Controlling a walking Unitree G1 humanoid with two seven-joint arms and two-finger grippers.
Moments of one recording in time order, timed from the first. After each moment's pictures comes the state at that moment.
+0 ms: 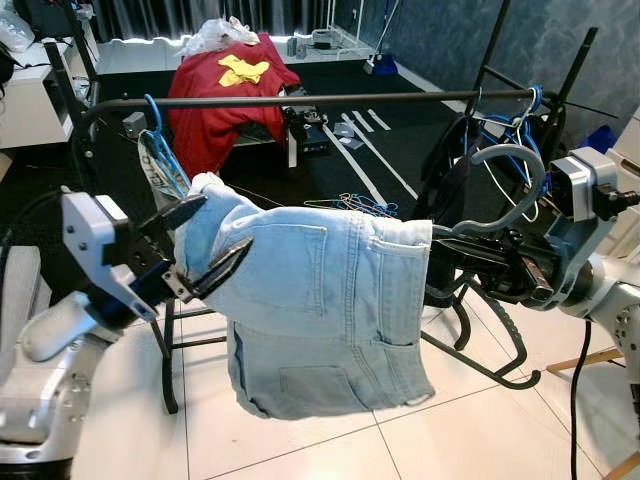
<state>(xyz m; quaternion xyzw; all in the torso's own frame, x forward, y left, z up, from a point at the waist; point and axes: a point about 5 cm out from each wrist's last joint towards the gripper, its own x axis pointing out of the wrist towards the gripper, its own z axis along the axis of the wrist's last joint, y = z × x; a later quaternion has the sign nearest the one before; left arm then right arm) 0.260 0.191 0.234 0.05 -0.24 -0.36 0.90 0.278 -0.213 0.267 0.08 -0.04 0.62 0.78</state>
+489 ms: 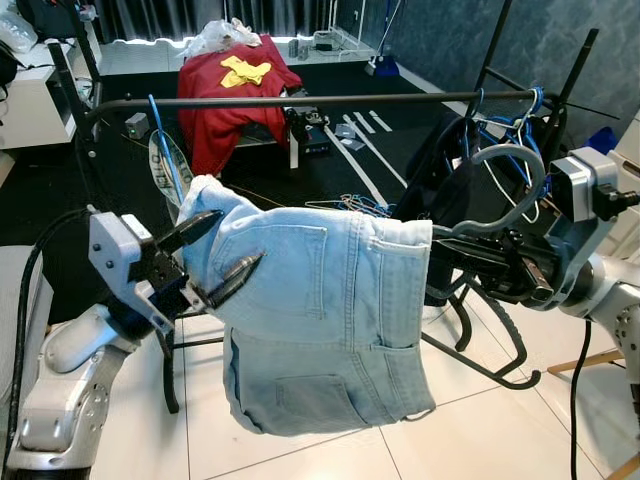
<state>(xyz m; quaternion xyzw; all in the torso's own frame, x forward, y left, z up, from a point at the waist) 0.269 0.189 0.229 0.08 -0.26 -0.31 0.91 0.278 -0.213 0.267 0.08 -0.04 0.62 0.78</state>
